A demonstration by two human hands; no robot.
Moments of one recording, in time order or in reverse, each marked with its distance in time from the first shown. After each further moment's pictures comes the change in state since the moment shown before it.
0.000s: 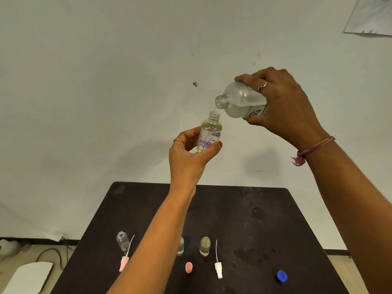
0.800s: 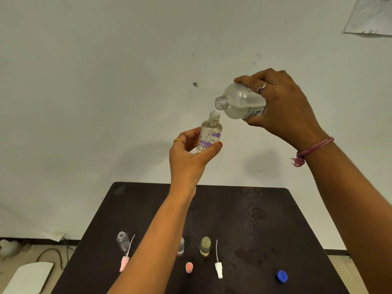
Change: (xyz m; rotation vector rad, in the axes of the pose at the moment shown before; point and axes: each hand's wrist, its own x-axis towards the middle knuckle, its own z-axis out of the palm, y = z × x) left_hand 0.000 -0.001 -0.001 -0.012 -0.006 -0.005; right_hand -0.001 -0.001 0.002 0.003 -0.001 0.003
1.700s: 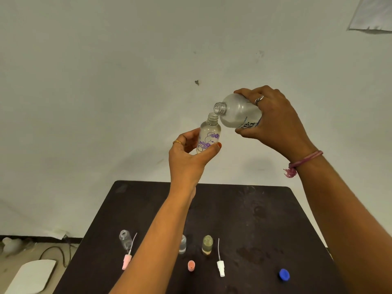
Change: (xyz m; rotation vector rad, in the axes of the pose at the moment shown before) left_hand 0.001 -0.005 -0.006 0.010 0.023 -0.025; right_hand -0.016 -0.012 0.020 0.105 -0.112 0.164
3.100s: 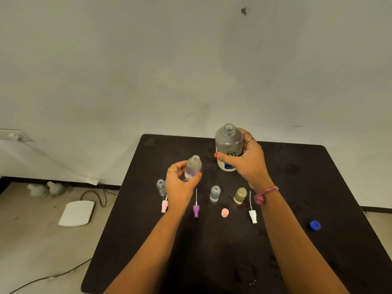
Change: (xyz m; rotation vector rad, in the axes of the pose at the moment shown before) left_hand -0.049 -0.171 -0.163 0.339 0.131 -0.235; right_hand -0.122 -0.107 0.184 0.967 -0.176 0.697
